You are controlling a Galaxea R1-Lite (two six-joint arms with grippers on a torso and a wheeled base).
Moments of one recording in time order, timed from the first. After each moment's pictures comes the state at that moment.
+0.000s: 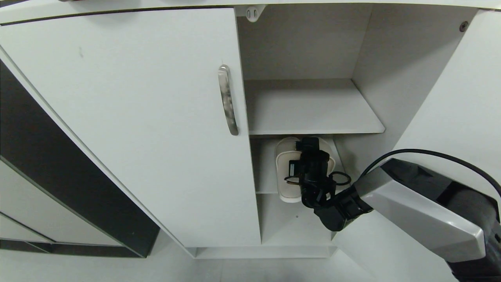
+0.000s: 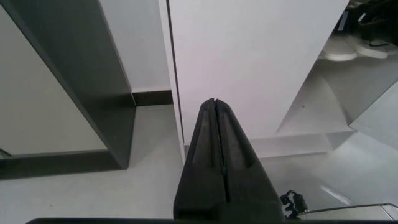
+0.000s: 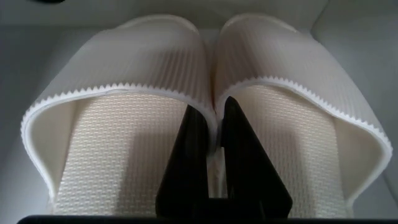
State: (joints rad) left arm 0.00 0.00 0.00 0.00 -0.05 0.02; right arm 0.62 2.45 -1.44 -1.01 -0.69 0.03
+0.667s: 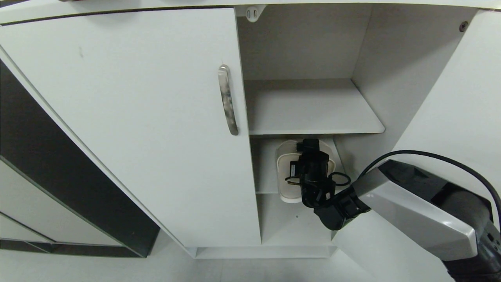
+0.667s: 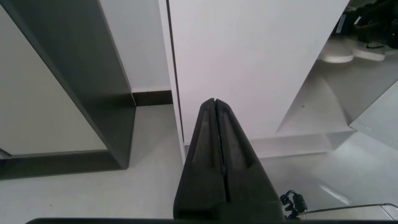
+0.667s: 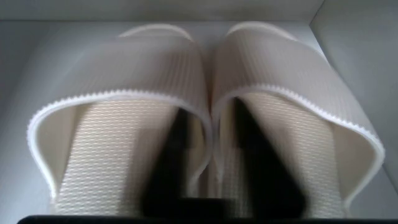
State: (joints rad) left arm 0.00 0.00 0.00 0.00 -0.05 0.02; right arm 0.61 2.48 -1.46 -1.00 -0.69 0.03
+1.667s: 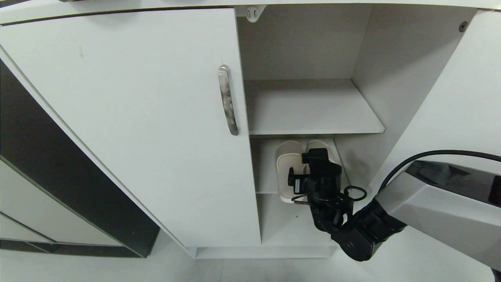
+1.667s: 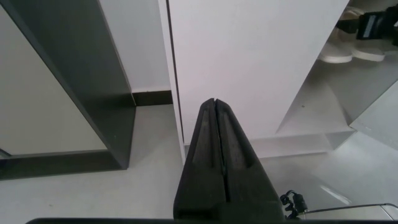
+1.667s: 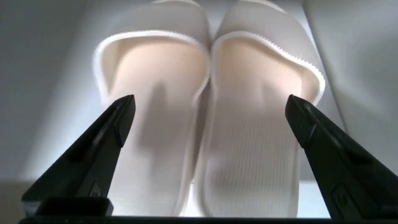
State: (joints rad) left arm 0.00 0.00 0.00 0.00 -0.05 0.02; right arm 0.70 2.27 -1.06 -1.12 -0.69 0.07
